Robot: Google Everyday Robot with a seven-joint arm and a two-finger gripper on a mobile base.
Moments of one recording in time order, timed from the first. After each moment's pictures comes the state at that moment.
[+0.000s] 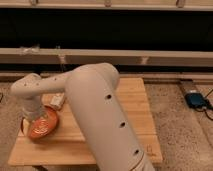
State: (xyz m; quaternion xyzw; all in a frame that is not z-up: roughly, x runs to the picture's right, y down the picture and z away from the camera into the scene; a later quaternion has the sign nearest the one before) arm -0.352 0.204 0.758 -0.46 0.11 0.32 0.82
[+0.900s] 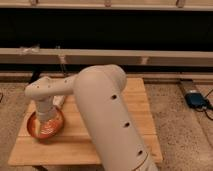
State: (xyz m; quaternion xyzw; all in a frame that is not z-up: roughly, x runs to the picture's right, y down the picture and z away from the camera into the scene) arm -0.303 0.215 0.784 -0.45 0.15 0.37 0.80
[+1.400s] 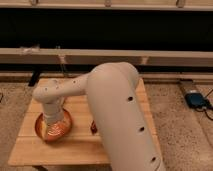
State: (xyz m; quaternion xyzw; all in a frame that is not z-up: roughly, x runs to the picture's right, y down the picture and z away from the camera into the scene) arm -0.255 0.226 0.767 -0.44 0.18 0.41 0.78
